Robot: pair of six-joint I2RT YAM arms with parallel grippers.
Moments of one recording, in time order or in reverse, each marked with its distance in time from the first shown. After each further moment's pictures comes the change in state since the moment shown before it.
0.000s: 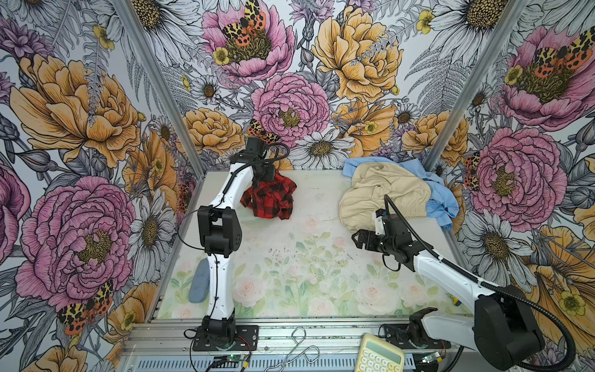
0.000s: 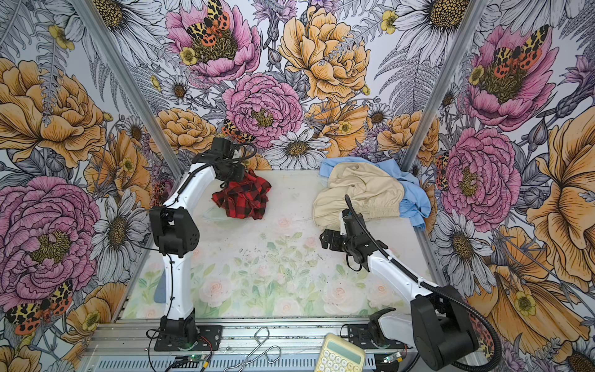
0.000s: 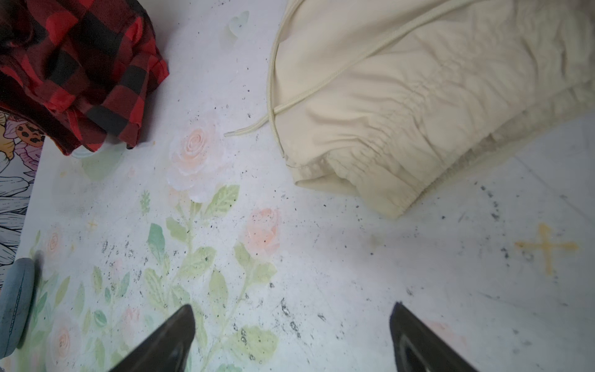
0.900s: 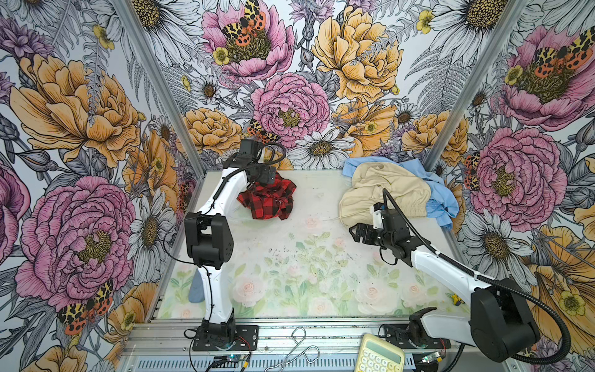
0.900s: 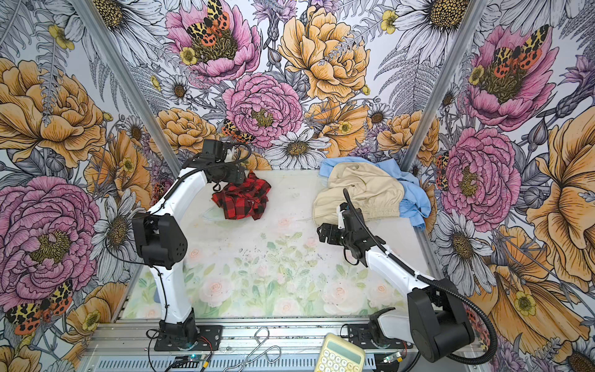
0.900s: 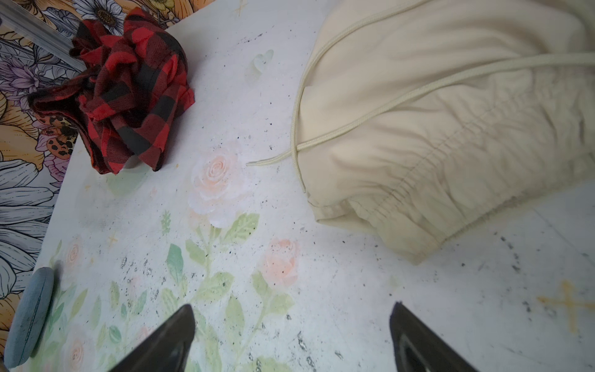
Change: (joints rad) left arm 0.002 -0.286 -0.355 0.166 -0.032 0.058; right arm 0.002 0.014 0.037 0.074 -0.013 -0.003
